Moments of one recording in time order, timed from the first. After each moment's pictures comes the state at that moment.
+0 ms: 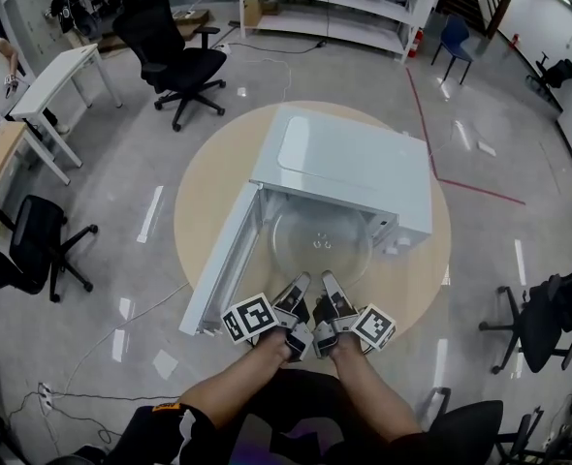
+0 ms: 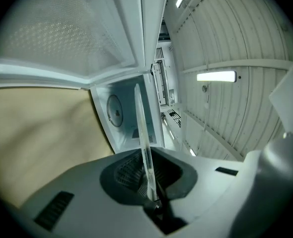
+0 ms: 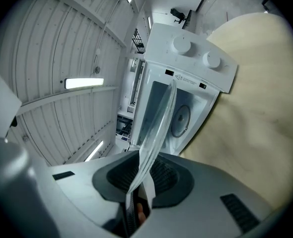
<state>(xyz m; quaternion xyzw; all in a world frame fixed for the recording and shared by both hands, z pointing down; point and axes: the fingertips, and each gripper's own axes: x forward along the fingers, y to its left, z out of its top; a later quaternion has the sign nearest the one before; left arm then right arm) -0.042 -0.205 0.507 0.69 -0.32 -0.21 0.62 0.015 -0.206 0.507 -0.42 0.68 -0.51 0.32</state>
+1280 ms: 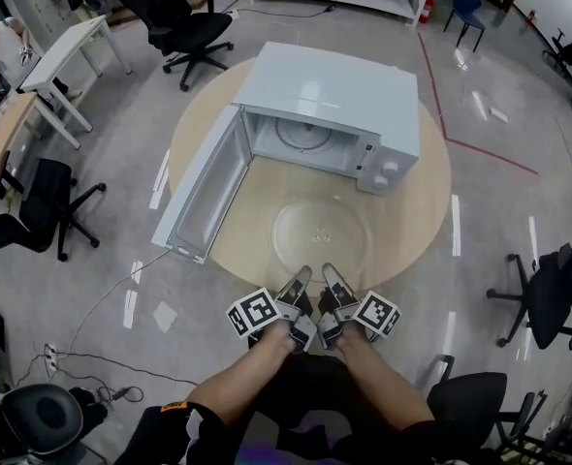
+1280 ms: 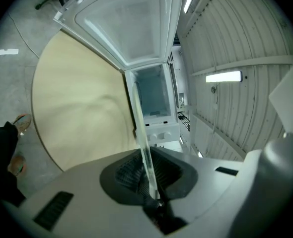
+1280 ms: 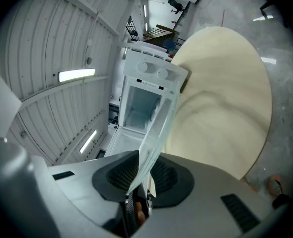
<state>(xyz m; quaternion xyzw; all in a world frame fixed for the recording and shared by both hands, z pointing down) 0.018 -0.042 0.586 0.65 -0.36 -0.21 0.64 0.081 -0.045 0.597 -0.43 0.67 -0.57 0.23</state>
